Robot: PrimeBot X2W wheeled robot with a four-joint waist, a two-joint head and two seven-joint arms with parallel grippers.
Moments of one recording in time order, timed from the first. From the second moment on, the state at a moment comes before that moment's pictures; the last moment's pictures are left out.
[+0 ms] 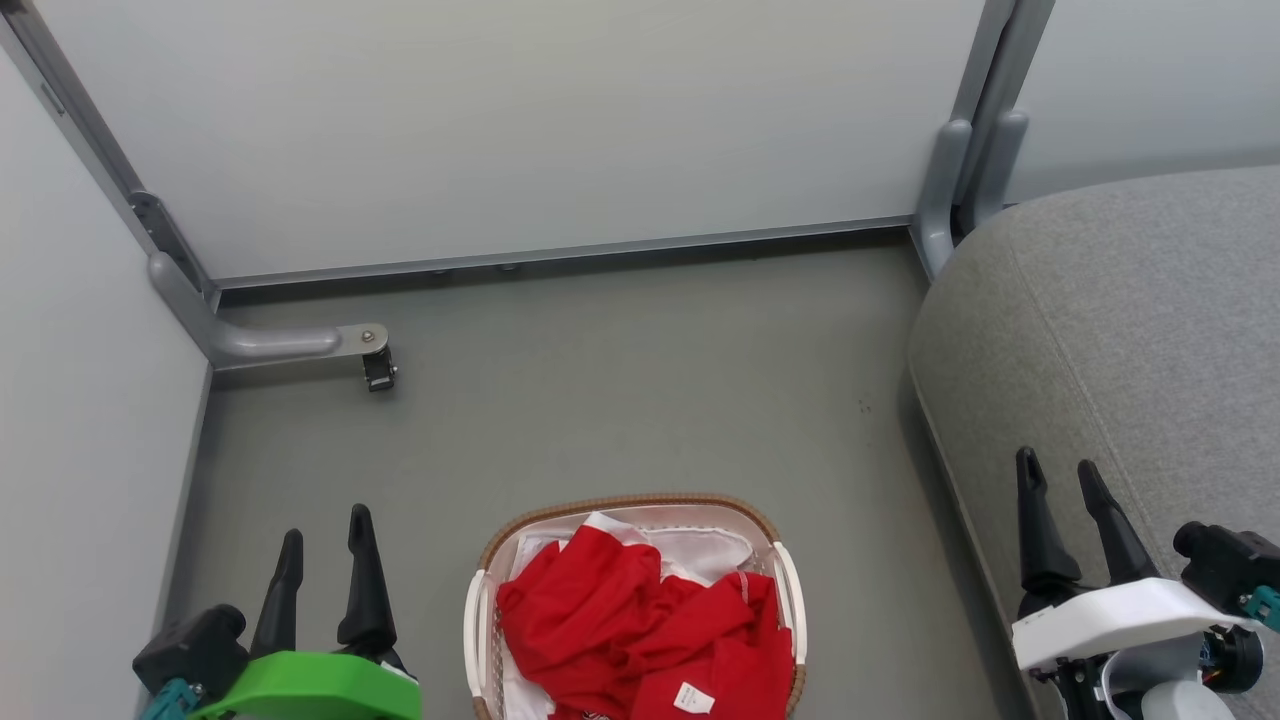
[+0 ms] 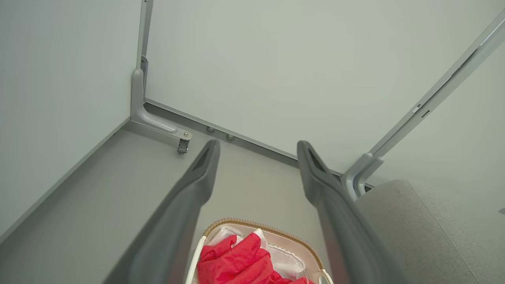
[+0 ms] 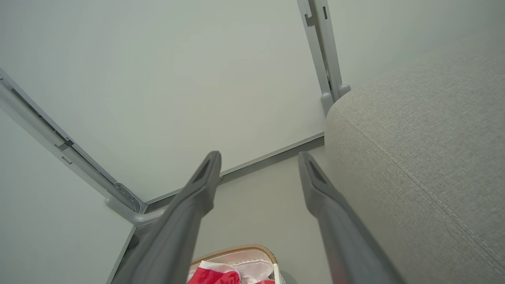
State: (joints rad) left arm 0.05 0.04 -0.07 0.13 -0.55 -0.02 -0.17; right arm -0.01 -0.04 -0.05 0.13 0.51 0.13 -0.17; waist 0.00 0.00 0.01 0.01
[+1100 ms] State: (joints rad) left arm 0.07 0.05 -0.13 0.17 -0.31 -0.01 -0.24; right arm 0.01 -0.05 -0.02 0.16 0.23 0.13 -0.24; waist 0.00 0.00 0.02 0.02
